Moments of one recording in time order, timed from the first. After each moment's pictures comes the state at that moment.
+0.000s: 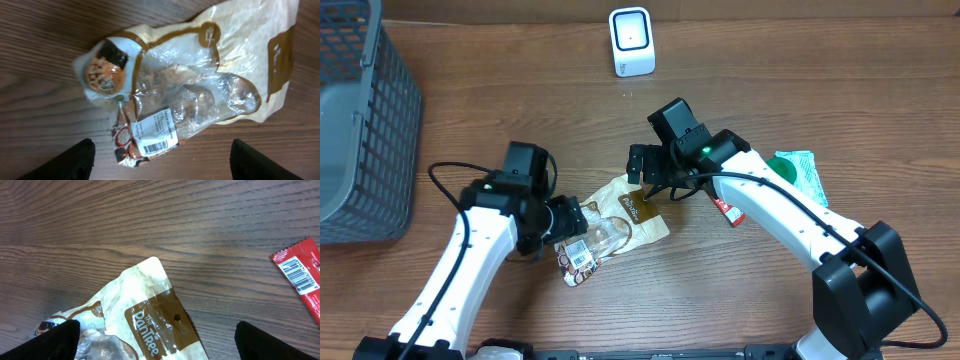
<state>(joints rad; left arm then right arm) -0.18 1.38 0.89 -0.94 0.20 -0.51 0.60 1.78 1.33 -0.67 -0.11 0.65</state>
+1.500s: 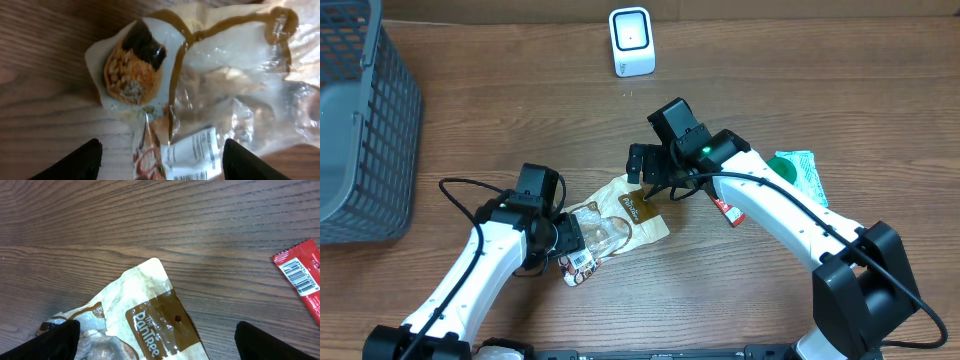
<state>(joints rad) -0.21 1.38 0.73 -0.78 0.10 -0.56 0.60 1.78 1.33 -0.67 -0.11 0.65</state>
